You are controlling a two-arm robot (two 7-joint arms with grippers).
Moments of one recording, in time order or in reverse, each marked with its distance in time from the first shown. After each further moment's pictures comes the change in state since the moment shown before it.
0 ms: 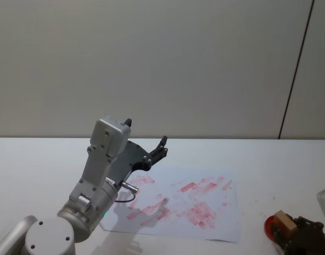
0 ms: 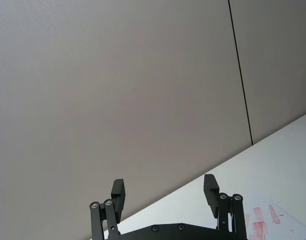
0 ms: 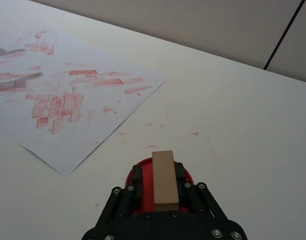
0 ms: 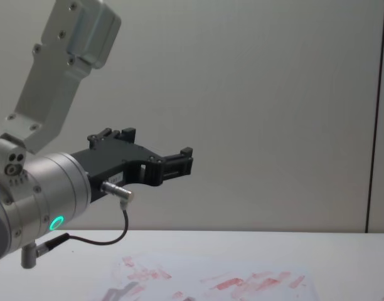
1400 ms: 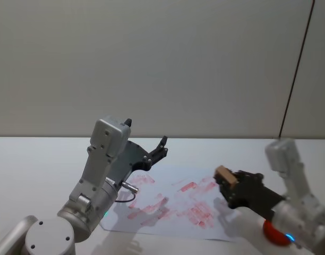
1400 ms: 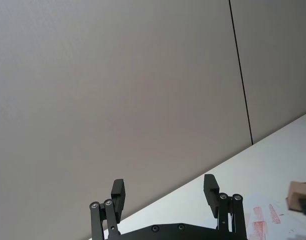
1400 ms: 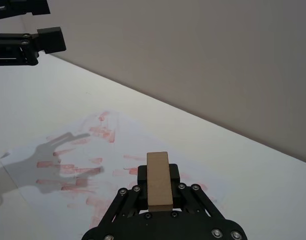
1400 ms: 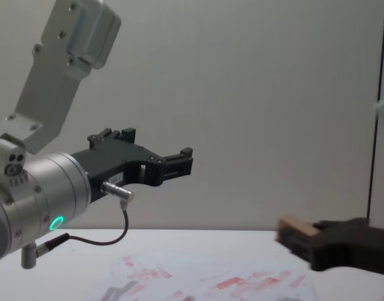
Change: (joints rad) left arm 0.000 0.000 0.000 0.000 0.000 0.000 0.000; right arm 0.281 -0.191 -0.084 0.162 -0.084 -0.060 0.170
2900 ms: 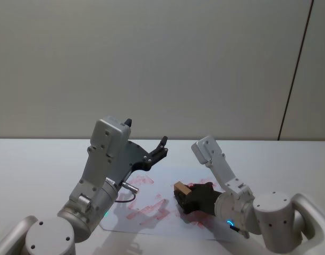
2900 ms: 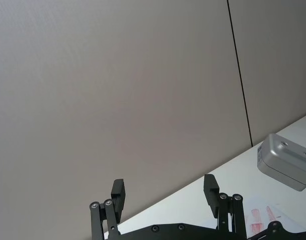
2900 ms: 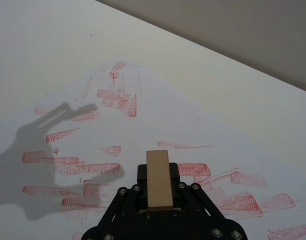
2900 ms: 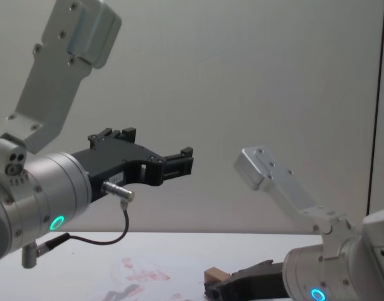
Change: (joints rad) left arm 0.000 0.000 0.000 0.000 0.000 0.000 0.000; right arm 0.273 -0.214 -0.121 0.383 -0.151 0.250 -0.011
